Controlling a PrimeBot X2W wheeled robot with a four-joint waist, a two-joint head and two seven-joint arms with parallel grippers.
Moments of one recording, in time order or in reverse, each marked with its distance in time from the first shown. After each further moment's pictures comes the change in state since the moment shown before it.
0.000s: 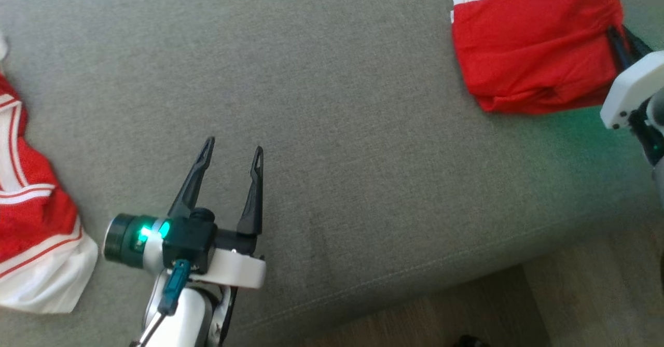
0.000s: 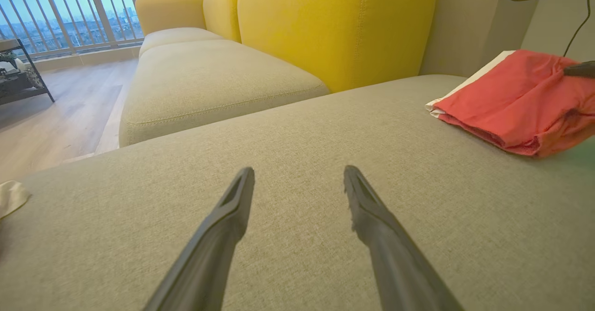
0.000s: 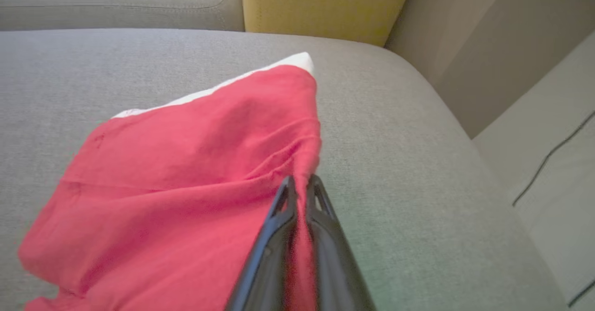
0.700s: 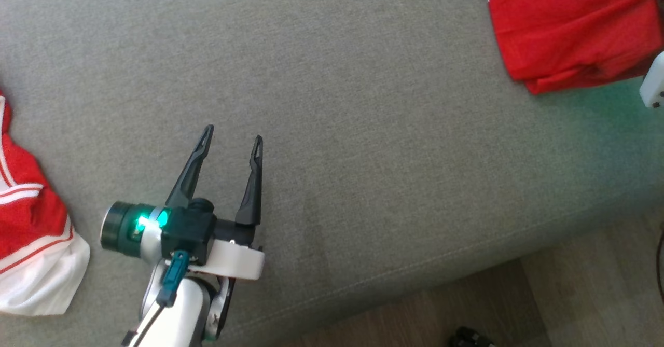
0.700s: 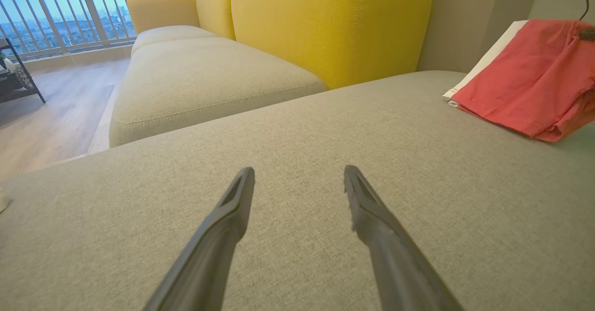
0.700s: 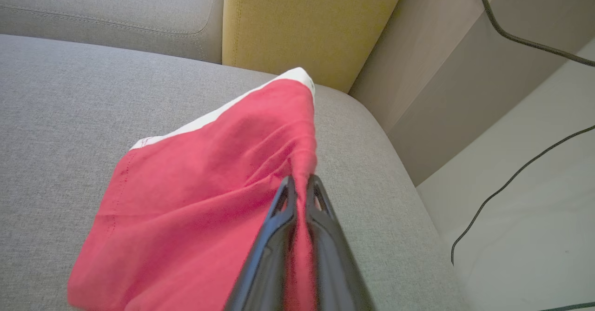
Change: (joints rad) left arm -0.044 0.016 -0.012 0.006 -0.002 0.002 0.000; right arm -0.016 -0.072 -0.031 -0.092 -0.104 0.000 -0.063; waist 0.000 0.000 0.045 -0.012
